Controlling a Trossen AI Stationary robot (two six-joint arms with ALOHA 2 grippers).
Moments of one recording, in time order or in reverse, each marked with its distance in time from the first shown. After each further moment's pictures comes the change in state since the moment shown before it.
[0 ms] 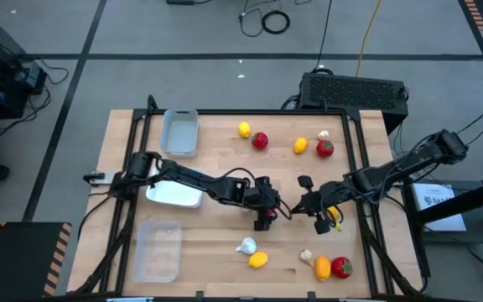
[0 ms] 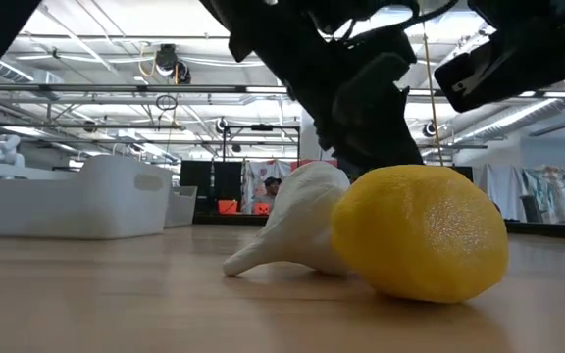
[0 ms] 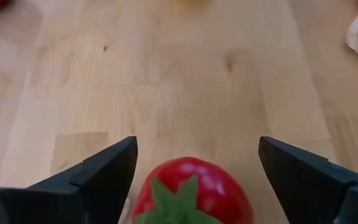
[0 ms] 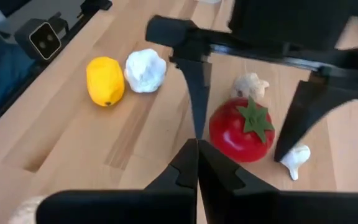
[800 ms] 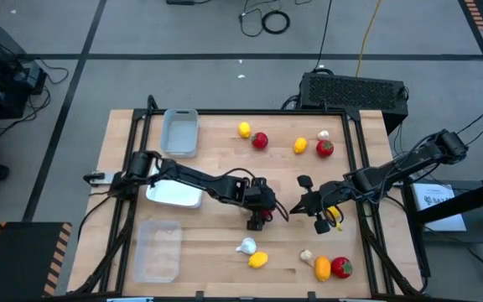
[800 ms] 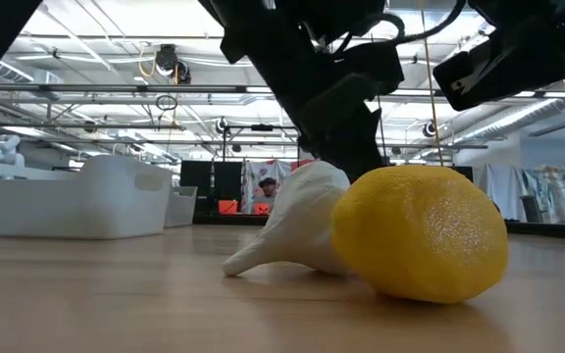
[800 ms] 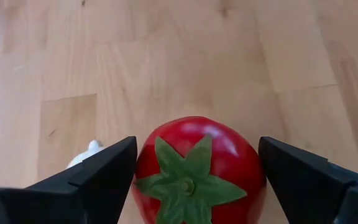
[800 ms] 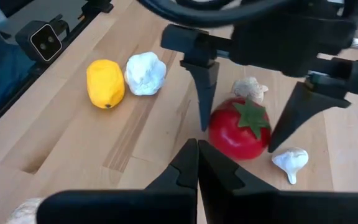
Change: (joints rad) left arm 0.017 -0.002 -0.005 -0.128 0.044 0.050; right arm 0.000 0.000 0.000 0.012 -0.002 -0.015
